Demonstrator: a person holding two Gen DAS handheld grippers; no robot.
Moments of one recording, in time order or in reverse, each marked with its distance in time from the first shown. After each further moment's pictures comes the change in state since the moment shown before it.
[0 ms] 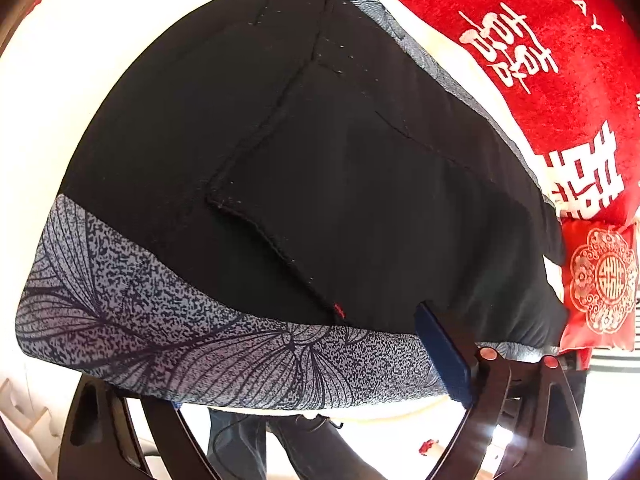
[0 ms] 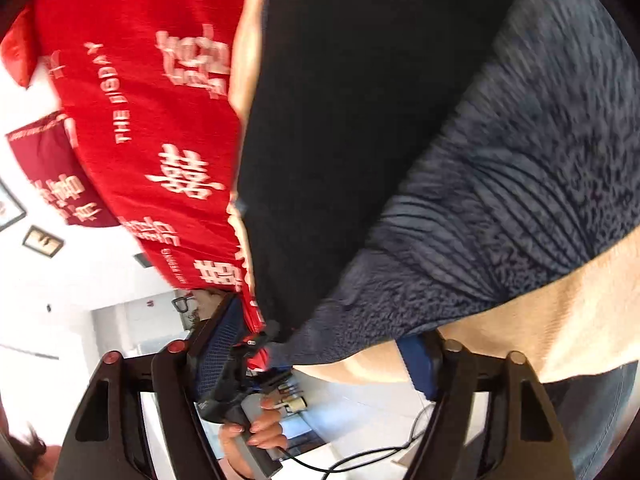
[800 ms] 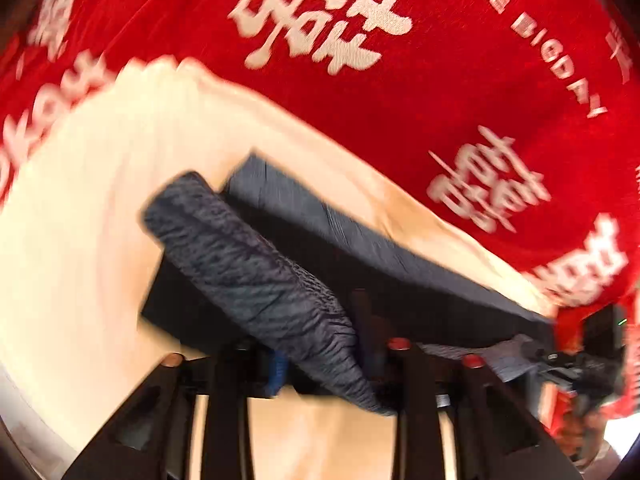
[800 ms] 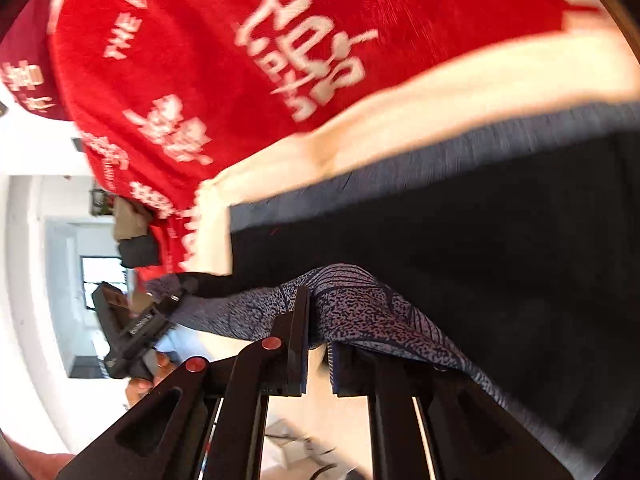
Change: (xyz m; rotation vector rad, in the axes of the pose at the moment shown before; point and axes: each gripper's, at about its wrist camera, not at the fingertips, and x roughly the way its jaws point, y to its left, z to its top) left arm -0.047 -0.078 0.167 0.054 -0.288 0.105; right arm 0.092 0.224 0.206 -0.538 0.220 -0.376
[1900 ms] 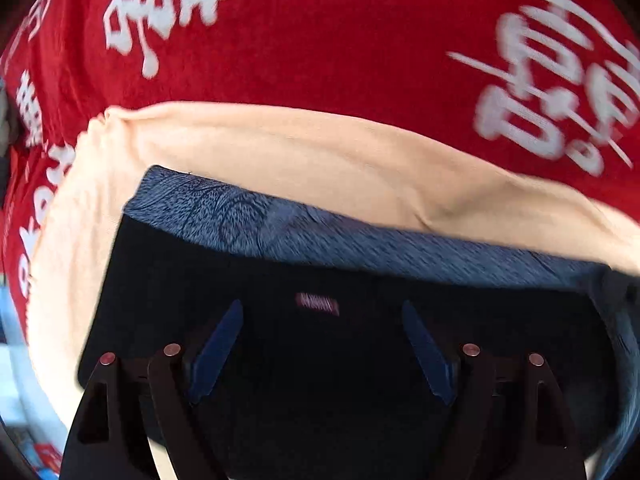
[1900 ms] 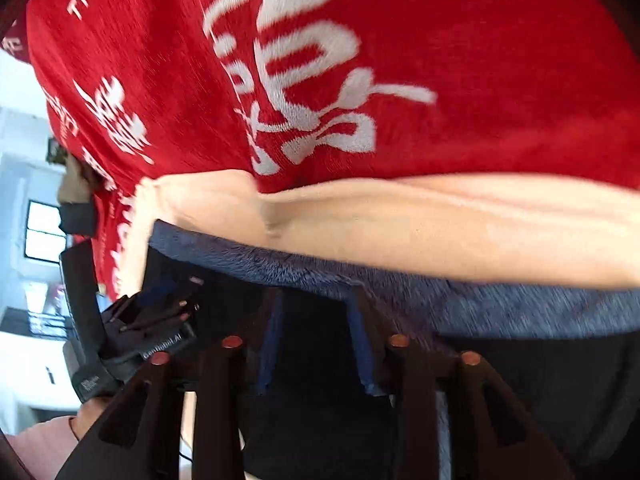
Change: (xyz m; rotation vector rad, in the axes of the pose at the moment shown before) left arm 0.116 -0.102 -0.004 0.272 0.115 0.381; right arm 0.021 0.015 0.045 -0.198 -0.021 -0.161
